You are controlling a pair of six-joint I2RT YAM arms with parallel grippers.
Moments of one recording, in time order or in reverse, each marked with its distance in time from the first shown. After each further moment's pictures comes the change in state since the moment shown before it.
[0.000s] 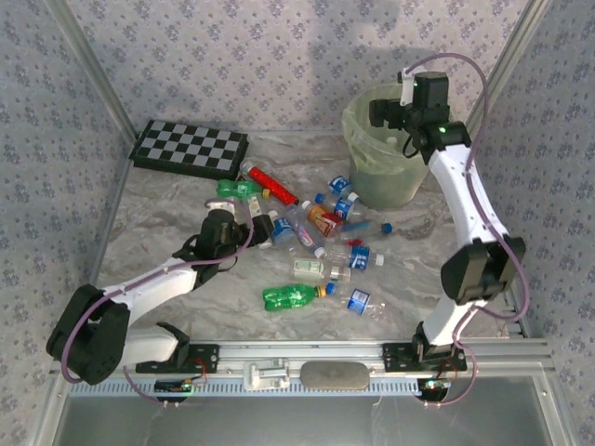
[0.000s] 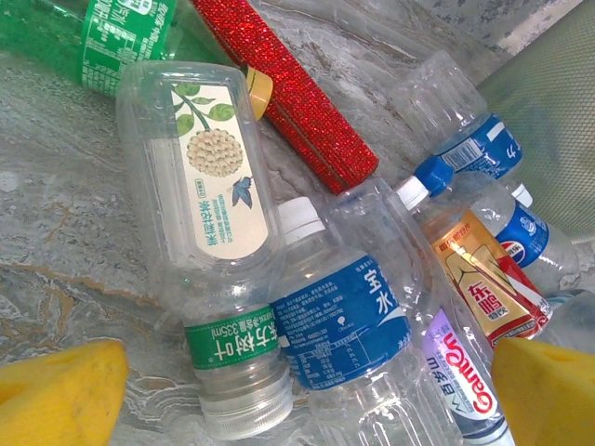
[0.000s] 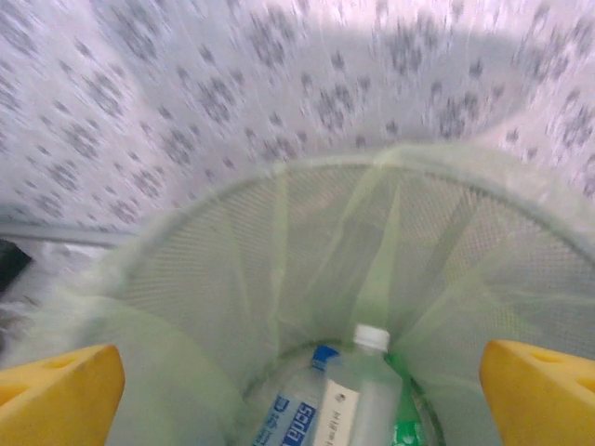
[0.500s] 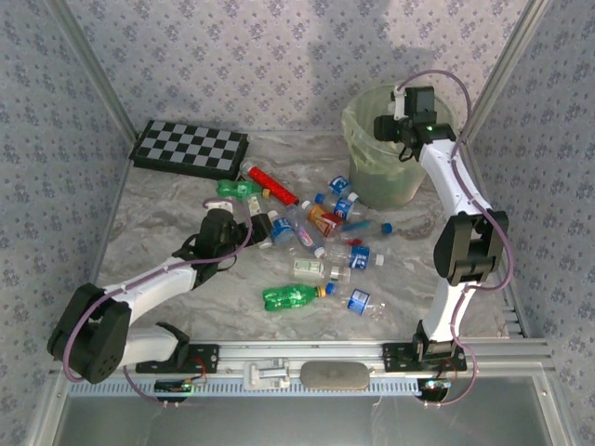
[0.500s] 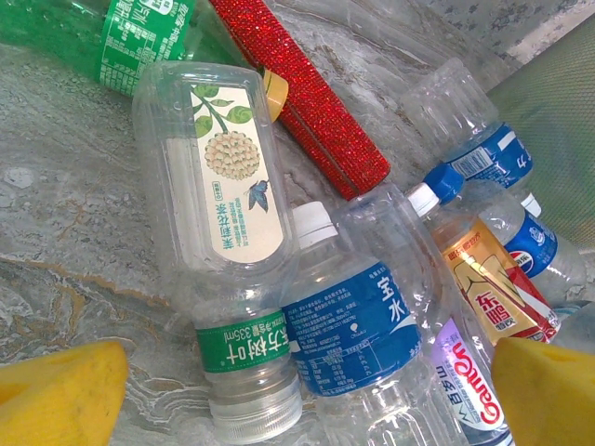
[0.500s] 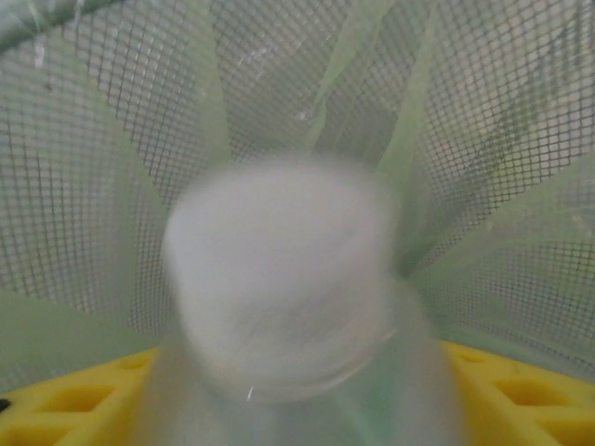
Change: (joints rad) left arm 0.014 0.007 0.000 0.000 0.000 -0.019; right arm -0.050 0.198 -0.007 -0.017 -0.027 -0.009
